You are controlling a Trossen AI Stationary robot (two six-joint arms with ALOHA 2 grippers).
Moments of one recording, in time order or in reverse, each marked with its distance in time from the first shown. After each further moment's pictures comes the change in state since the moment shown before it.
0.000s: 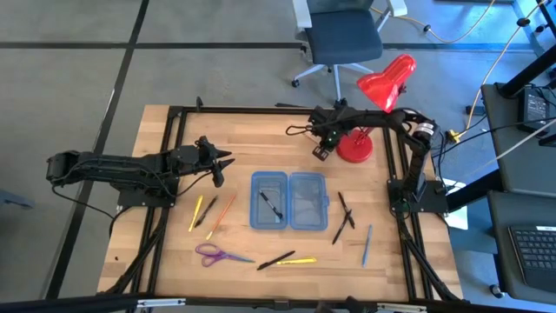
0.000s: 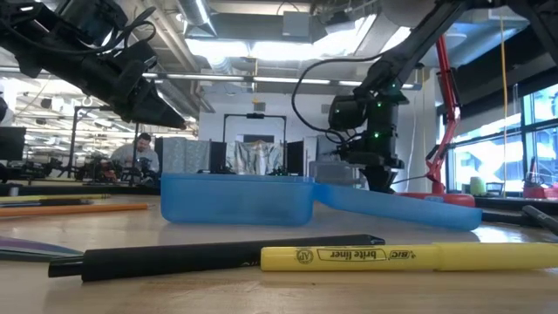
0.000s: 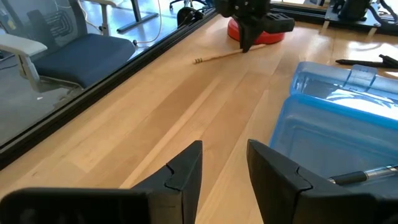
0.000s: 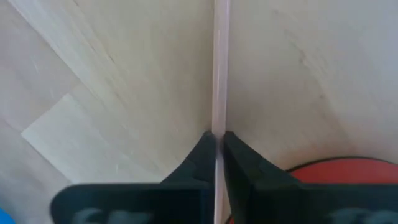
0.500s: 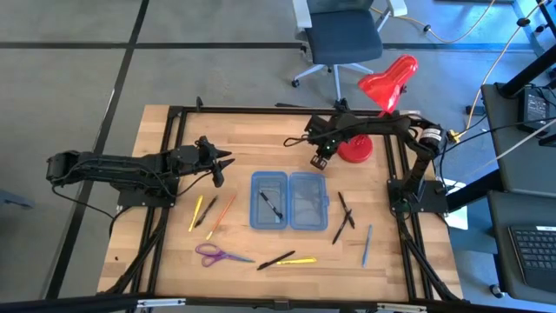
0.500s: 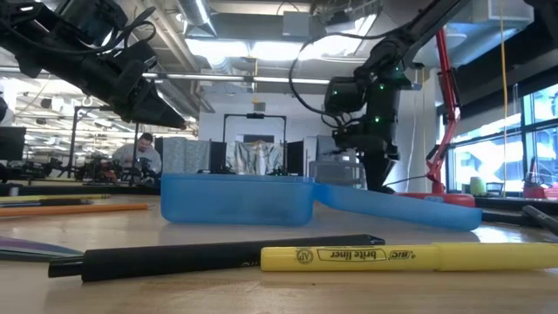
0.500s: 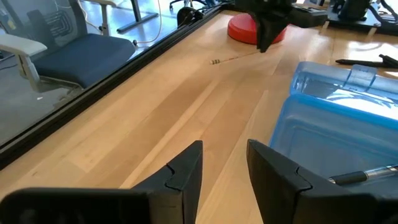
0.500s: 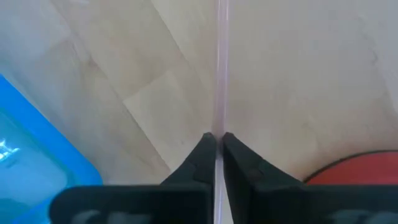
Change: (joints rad) left arm 0.000 0.000 0.000 0.000 0.000 0.001; right arm 0.096 -0.088 -0.004 -0.013 -0.008 0.020
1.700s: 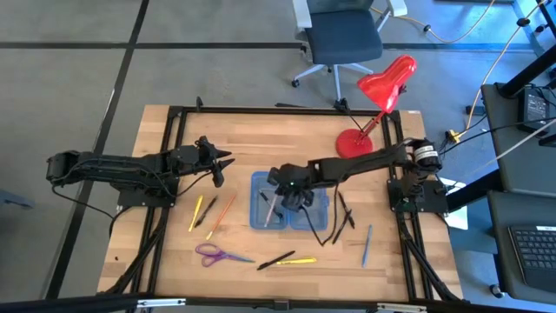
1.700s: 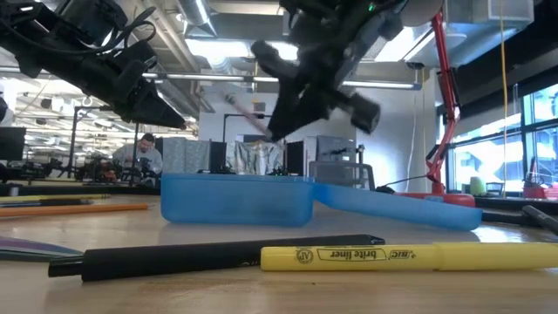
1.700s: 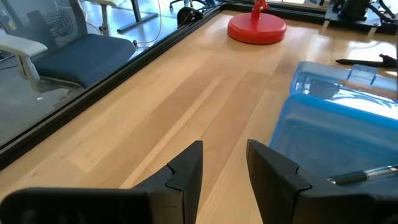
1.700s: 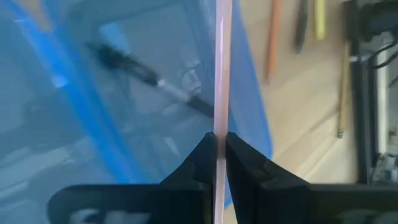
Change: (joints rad) left arm 0.000 0.000 0.000 0.000 0.000 0.001; right arm 0.537 0.051 0.158 0.411 0.034 -1.276
